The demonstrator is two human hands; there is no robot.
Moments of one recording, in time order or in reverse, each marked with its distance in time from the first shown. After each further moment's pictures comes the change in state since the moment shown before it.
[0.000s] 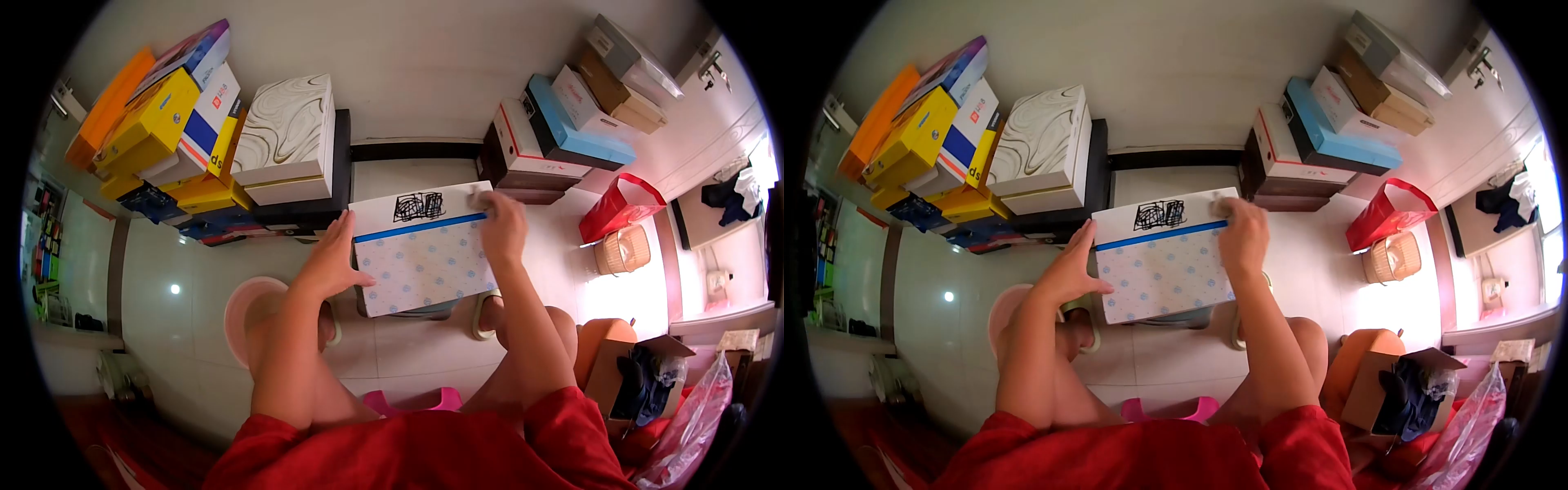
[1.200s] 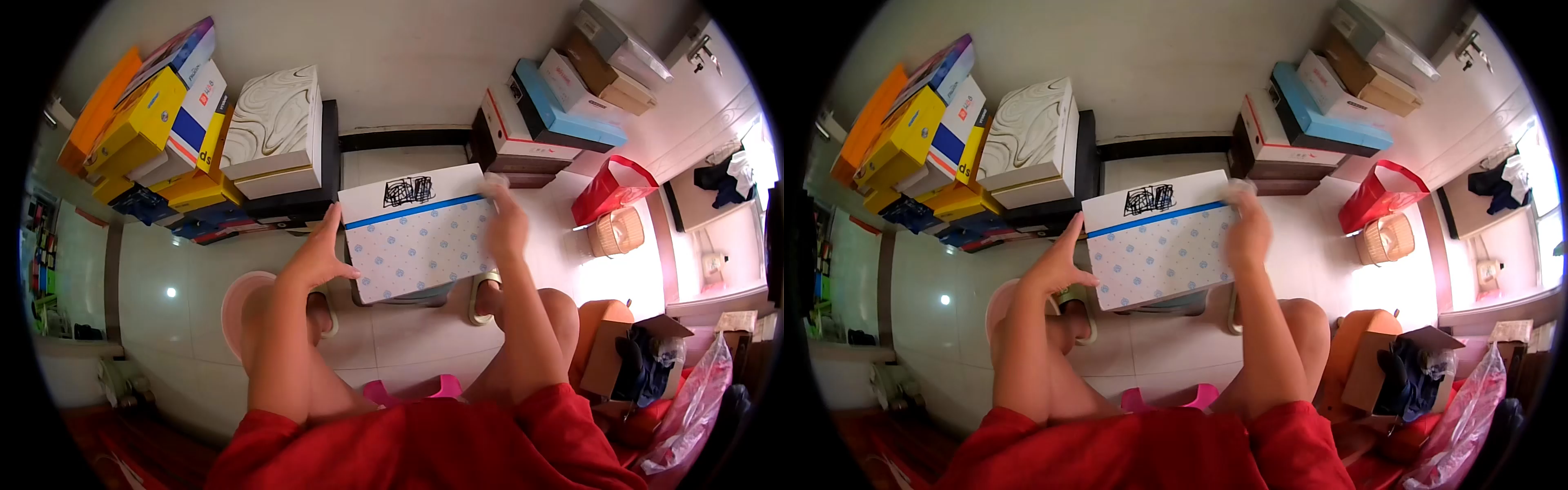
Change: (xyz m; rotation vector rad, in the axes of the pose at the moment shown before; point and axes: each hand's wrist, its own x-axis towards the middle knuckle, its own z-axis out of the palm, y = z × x) left_hand -0.007 -0.005 -0.005 -0.203 -0.079 -0.066; right_hand -0.026 0.019 -0.010 0.068 -0.042 0.227
